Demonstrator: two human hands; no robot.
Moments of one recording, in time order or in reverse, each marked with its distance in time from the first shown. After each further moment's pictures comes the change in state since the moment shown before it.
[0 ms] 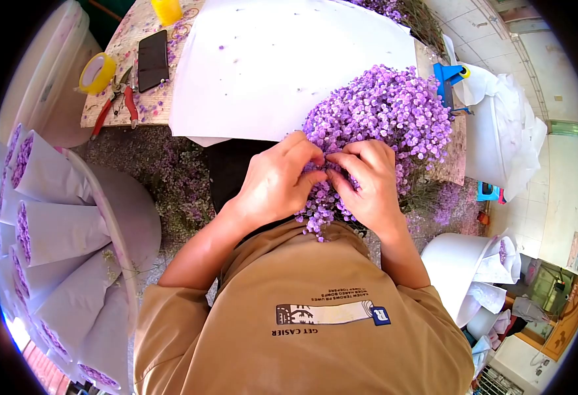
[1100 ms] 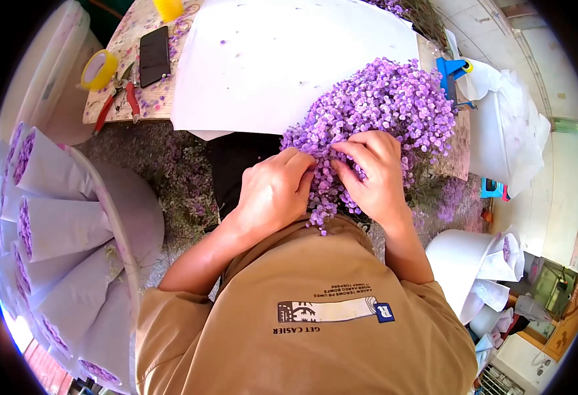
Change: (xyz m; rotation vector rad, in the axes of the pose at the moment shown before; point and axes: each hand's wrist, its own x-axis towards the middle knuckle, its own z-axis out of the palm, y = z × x) left_hand -0.026 0.009 0.004 0.159 -0.039 -0.101; right_hand 0.003 -0.002 -0.006 0.015 -0.004 0.020
